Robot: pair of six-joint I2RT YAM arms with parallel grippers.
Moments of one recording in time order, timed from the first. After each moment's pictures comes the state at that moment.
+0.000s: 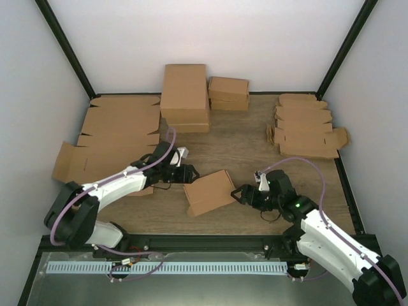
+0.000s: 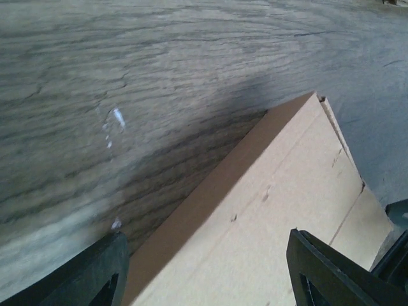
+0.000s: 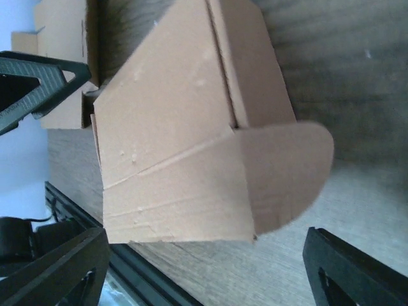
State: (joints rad) left arm -0.61 1.37 0.72 -0.25 0.35 -0.58; right arm 0.54 0.71 0.35 -0.39 -0.43 0.80
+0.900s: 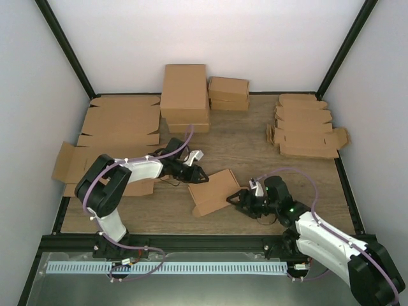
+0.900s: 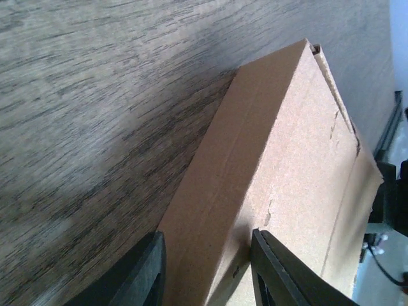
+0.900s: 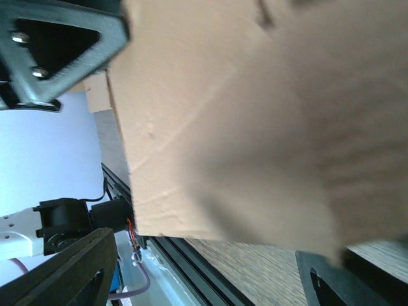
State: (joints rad) left arm -0.59 1.74 0.87 -0.15 0.66 -0.39; right arm 0.54 0.78 0.13 -0.04 -0.64 1.06
